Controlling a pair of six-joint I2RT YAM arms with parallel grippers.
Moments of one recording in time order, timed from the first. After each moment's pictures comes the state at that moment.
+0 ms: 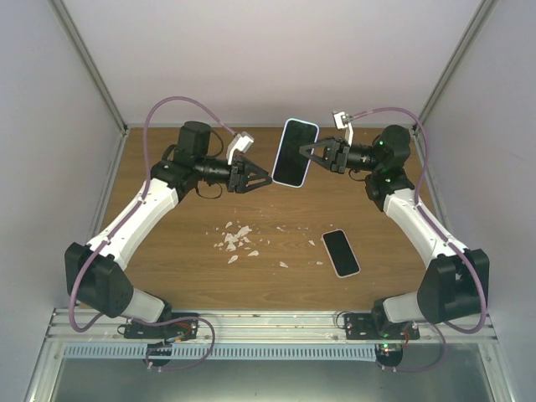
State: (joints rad) left arm -0.39 1.44 1.33 -0.42 1.03 -0.13; right arm 0.22 1.39 1.09 0.52 -1.22 0.83
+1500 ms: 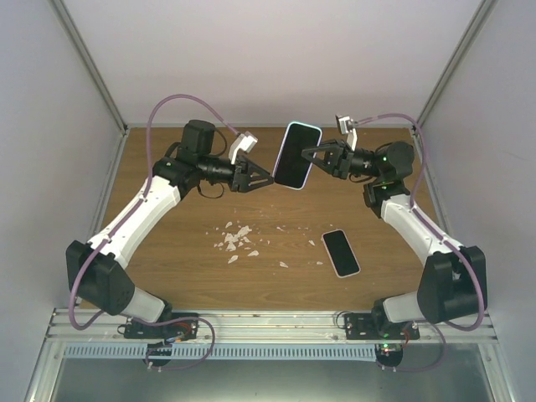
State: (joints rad) left arm -0.41 1.47 1.37 -0.49 0.96 -0.12; right arm 0.23 1.39 1.00 0.88 -1.23 1.02
